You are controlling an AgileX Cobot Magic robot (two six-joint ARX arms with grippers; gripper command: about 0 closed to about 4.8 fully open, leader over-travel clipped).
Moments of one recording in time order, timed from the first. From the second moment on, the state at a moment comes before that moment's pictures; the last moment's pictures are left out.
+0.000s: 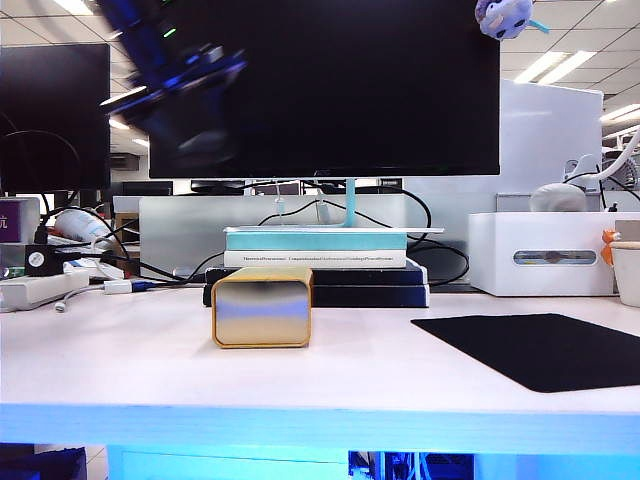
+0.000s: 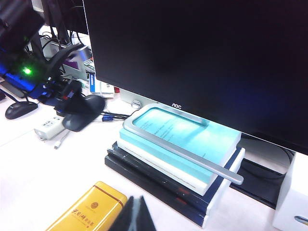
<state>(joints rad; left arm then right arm) -0.29 2.03 2.10 -0.91 0.20 -0.15 0.24 0.92 1.02 -0.19 -0.34 -0.03</state>
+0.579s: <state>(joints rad) -0.61 2.05 2.12 -0.83 0.30 0.03 0.24 0.92 1.06 -0.17 -0.34 -0.03</state>
